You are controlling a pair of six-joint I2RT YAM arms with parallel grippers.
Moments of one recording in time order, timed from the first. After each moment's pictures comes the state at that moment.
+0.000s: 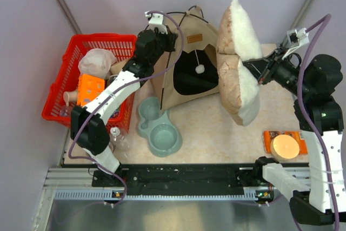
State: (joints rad) left arm -0.51 1.67 1.55 0.14 -0.04 -0.23; right arm 0.10 0.92 1.44 -0.53 -0.56 0.35
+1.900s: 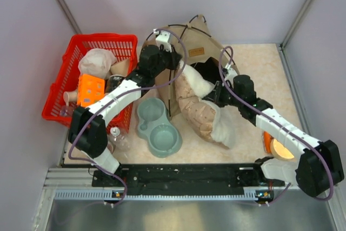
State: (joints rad) left arm -0.52 1.63 1.32 0.19 0.09 -0.23; right arm 0.44 1.17 0.80 -0.09 -0.39 0.53
